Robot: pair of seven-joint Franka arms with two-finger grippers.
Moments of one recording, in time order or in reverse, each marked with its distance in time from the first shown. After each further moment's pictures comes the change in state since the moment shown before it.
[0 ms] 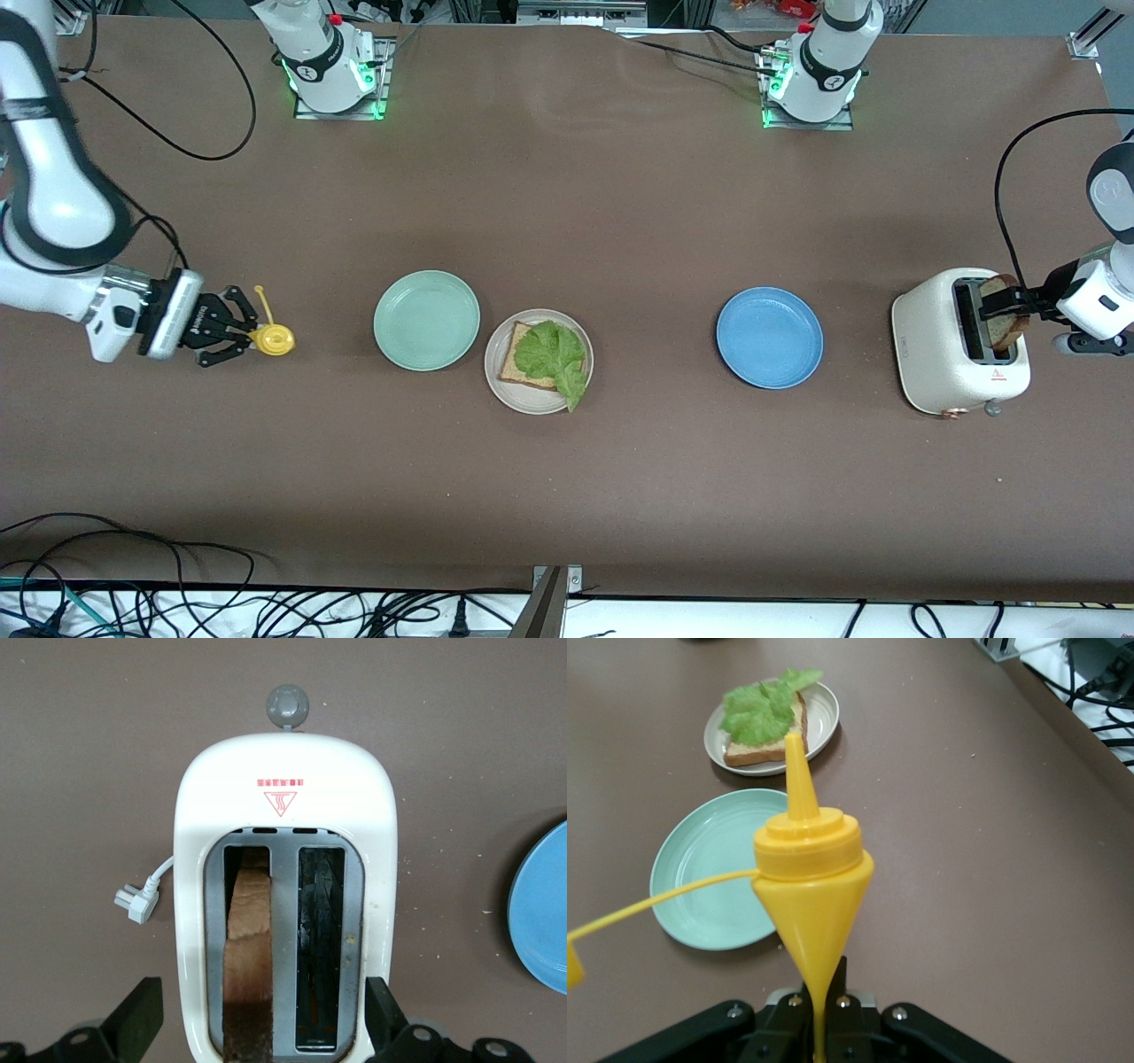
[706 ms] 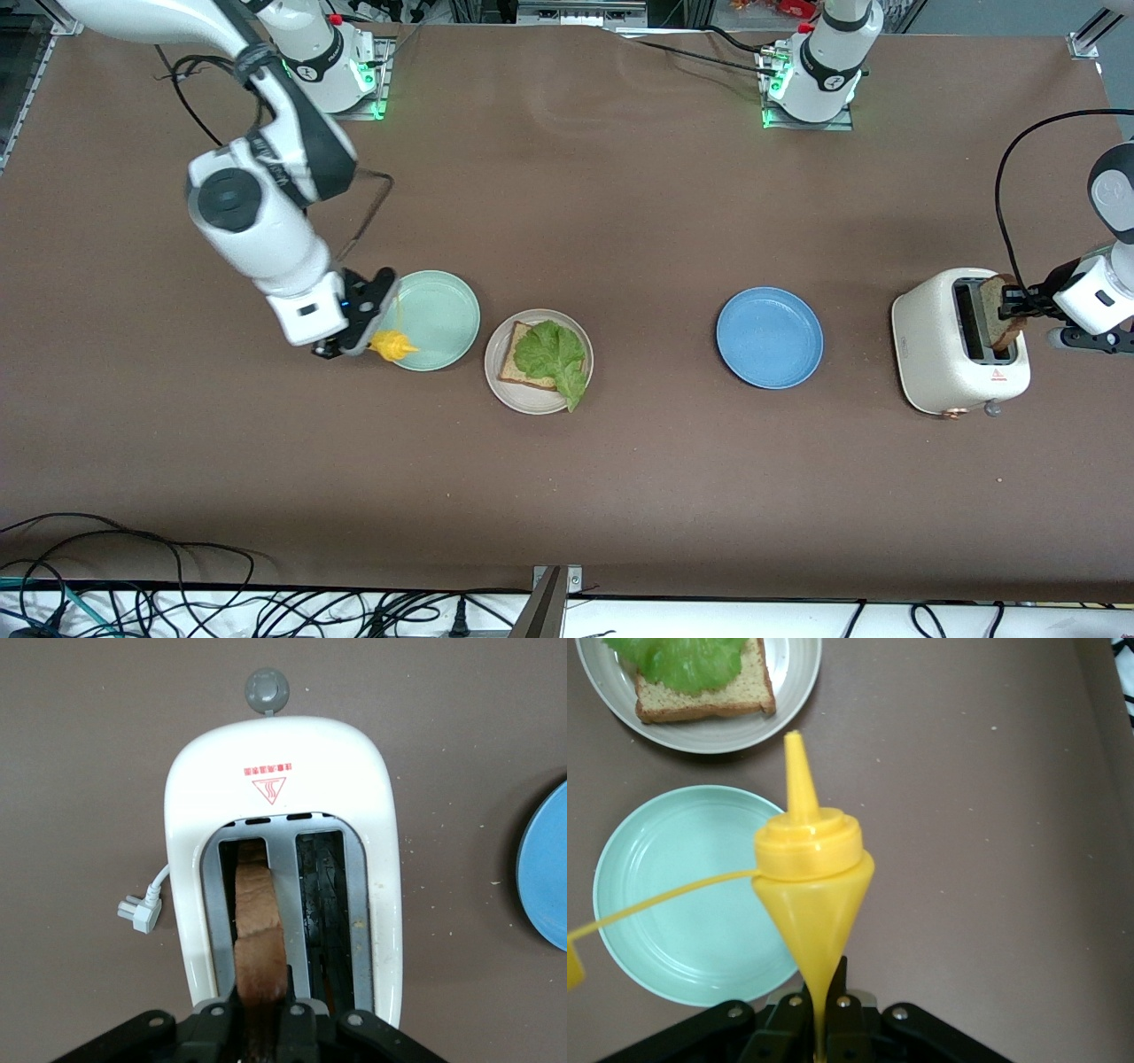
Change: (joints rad) left arm 0.010 0.001 0.002 -0.009 0.000 0.000 0.125; right arm 0.397 0.008 0.076 0.065 -0.953 -0.001 1.046
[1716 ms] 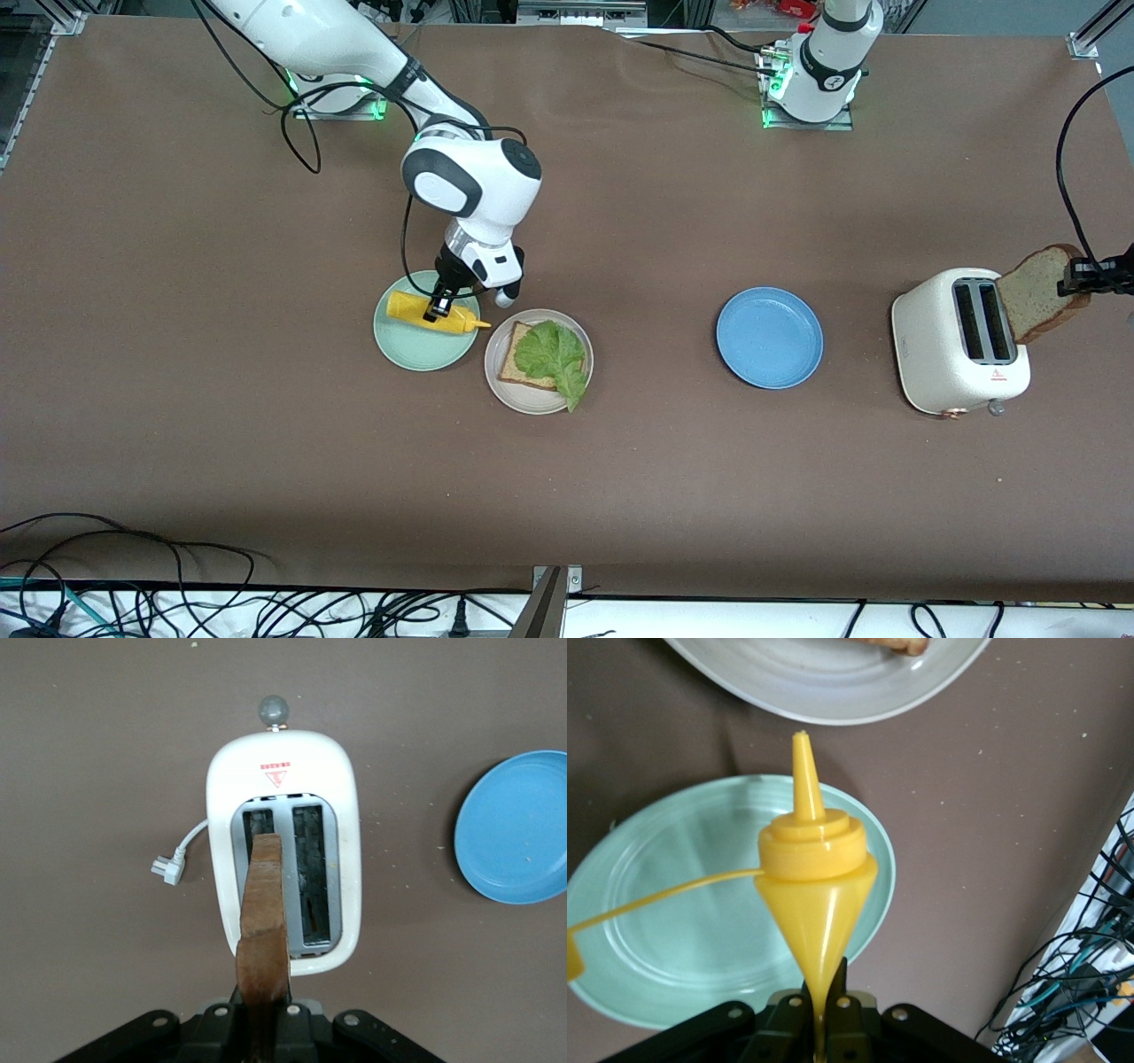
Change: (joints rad) left arm 0.009 -0.009 -0.007 0.312 -0.001 -0.401 0.003; right arm 0.525 0.173 -0.205 0.004 -0.606 -0.301 0.509
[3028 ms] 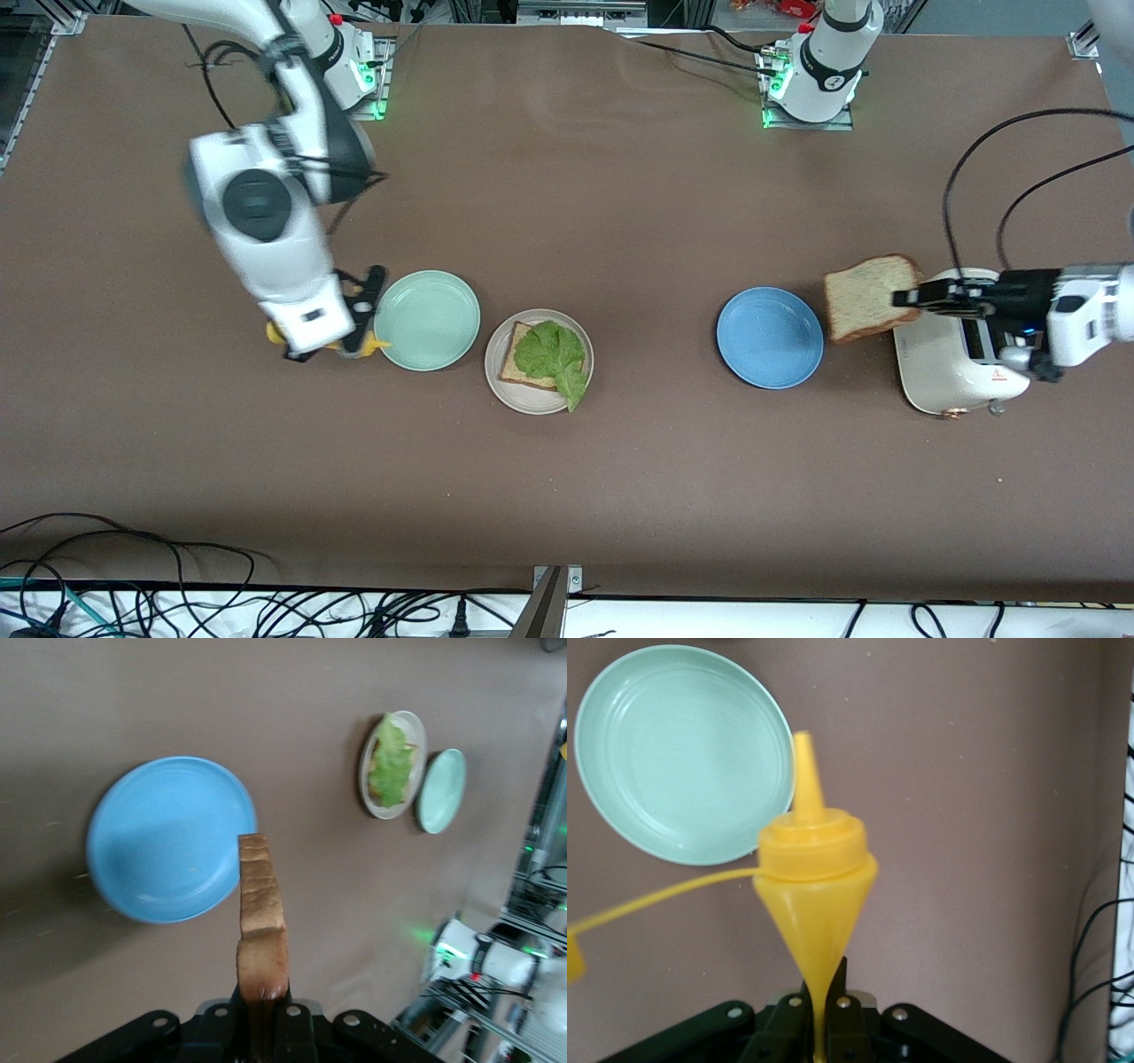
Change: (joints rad) left arm -0.026 0.216 -0.090 0.078 -0.697 -0.229 -0.005; right arm -0.138 -0.256 -0.375 0.193 0.931 0.056 -0.995
